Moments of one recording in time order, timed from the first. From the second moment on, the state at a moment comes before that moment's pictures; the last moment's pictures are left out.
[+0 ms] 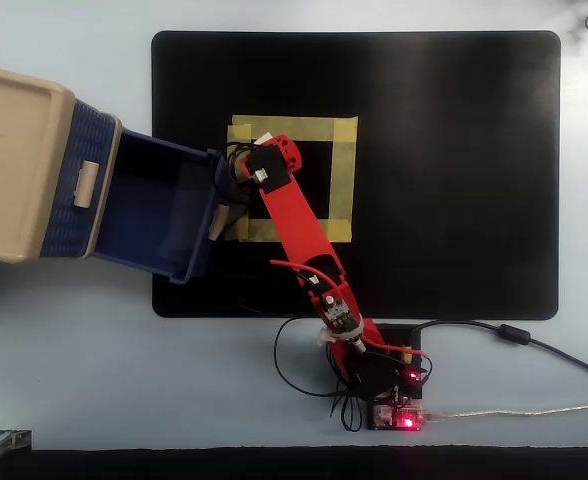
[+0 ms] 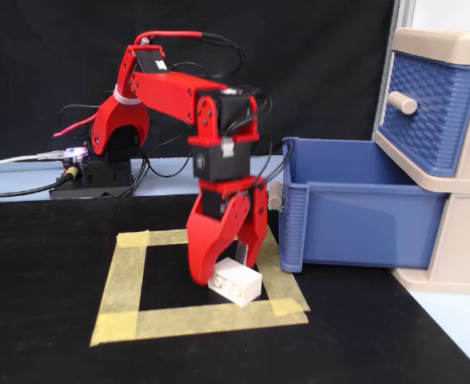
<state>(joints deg) -30.4 50.3 45.1 82.9 -85.5</state>
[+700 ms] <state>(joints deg) -26.0 46.4 38.1 81.1 -85.5</state>
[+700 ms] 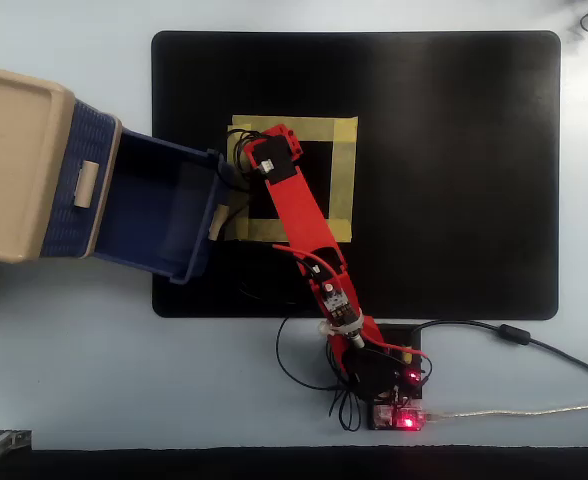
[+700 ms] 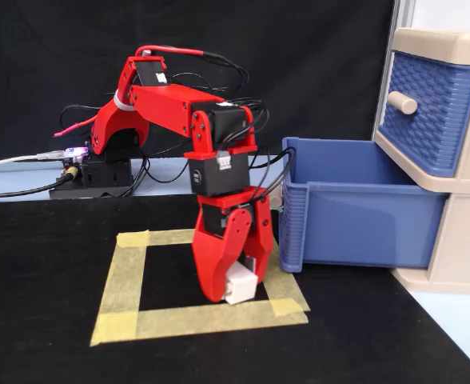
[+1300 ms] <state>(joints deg) -51.8 69.6 20.7 95.1 -146.5</state>
